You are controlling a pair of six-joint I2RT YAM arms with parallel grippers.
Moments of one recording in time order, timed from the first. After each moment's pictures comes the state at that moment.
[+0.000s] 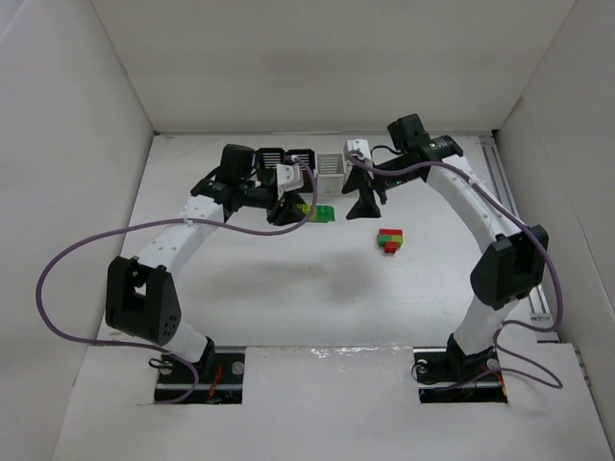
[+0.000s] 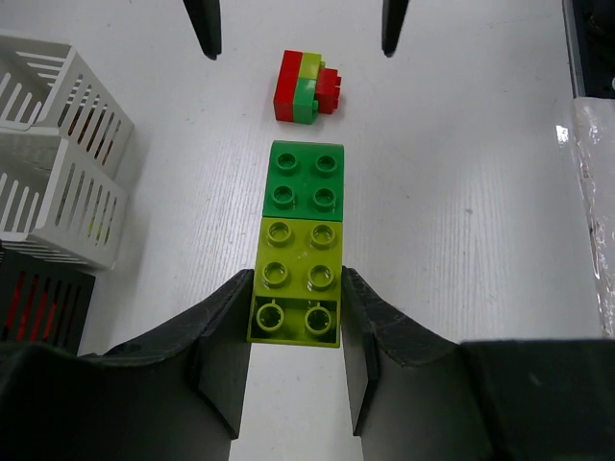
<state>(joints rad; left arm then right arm) -0.35 1.51 1.22 -0.45 1.01 0.67 0.35 1.76 1.71 -0.99 -1.01 -0.96</state>
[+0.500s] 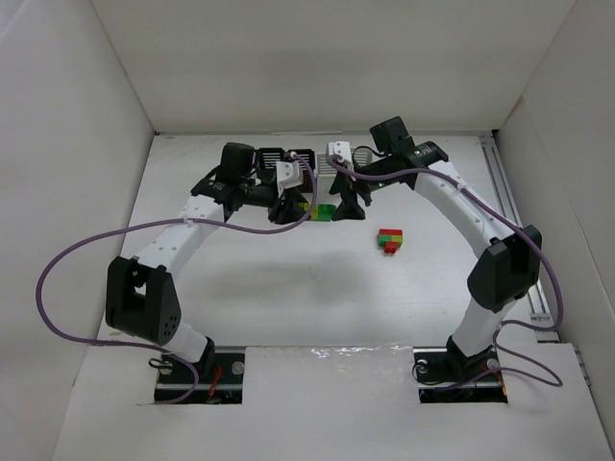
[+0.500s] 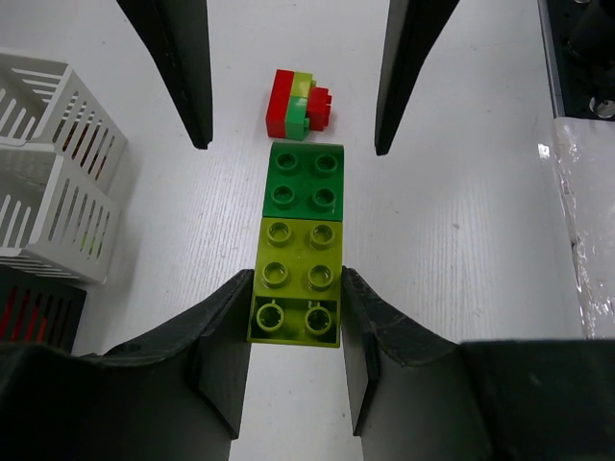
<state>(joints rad) -0.35 1.51 1.22 -0.42 1.04 0.62 0.46 1.76 1.70 -0.87 -0.90 -0.81</state>
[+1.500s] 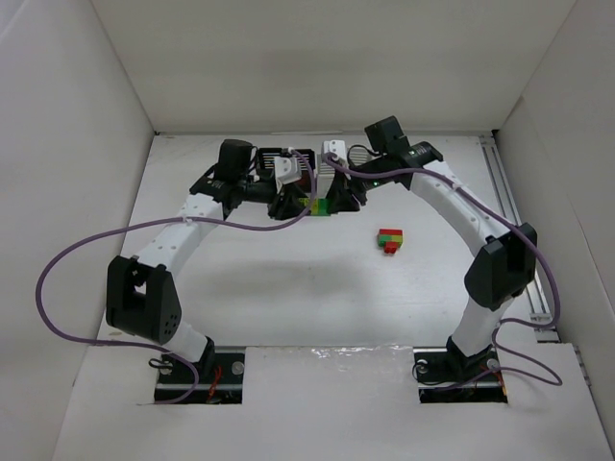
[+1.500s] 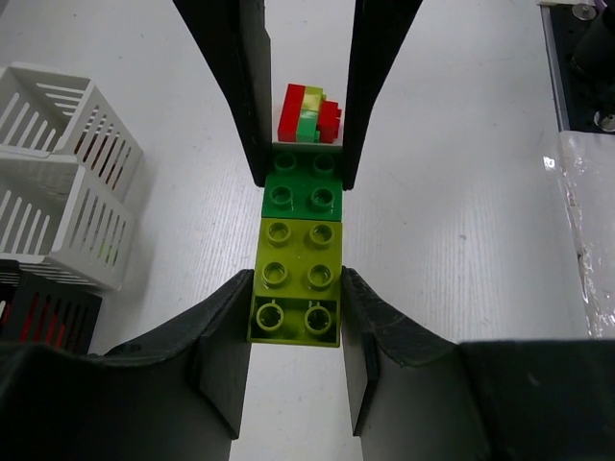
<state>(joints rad) -0.35 1.51 1.24 -0.39 1.05 0.58 0.48 1.78 1.72 -0.84 -0.88 -0.76</state>
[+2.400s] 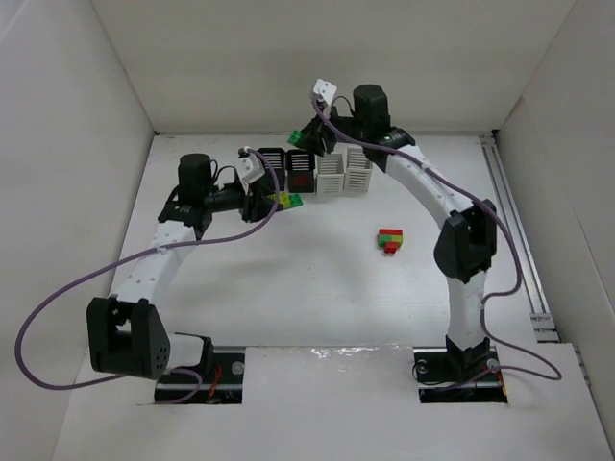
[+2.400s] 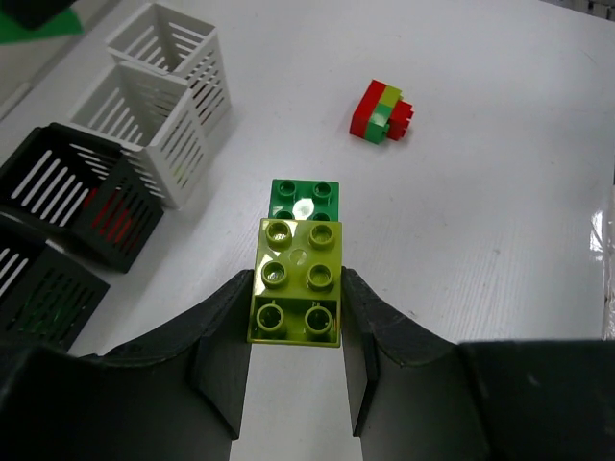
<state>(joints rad) -0.17 1.31 1.00 -0.16 1.00 0.35 0.47 2.01 1.95 -0.20 -0.73 -0.29</state>
